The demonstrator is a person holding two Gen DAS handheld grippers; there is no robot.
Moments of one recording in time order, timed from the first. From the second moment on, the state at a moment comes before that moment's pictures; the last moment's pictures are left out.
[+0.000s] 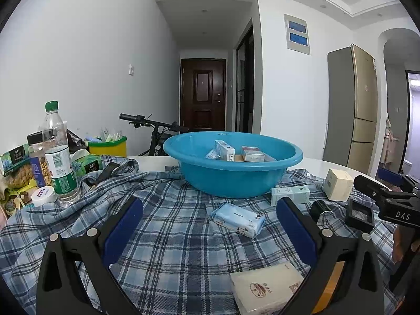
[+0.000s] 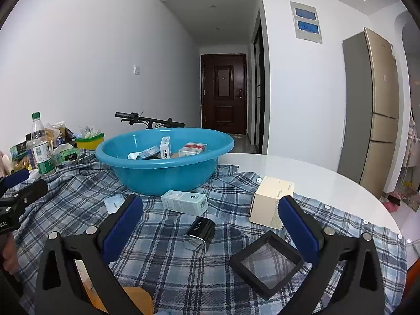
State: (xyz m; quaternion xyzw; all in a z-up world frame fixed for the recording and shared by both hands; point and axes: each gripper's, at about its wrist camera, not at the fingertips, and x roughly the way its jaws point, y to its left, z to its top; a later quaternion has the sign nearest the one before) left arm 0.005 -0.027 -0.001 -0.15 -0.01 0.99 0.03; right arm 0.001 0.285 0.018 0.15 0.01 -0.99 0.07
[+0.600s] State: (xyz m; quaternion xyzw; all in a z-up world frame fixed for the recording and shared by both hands) left arm 0.005 -0.029 -0.004 -0.14 -0.01 0.99 0.00; right arm -0.001 0.285 0.017 0.15 0.01 -0.99 0.05
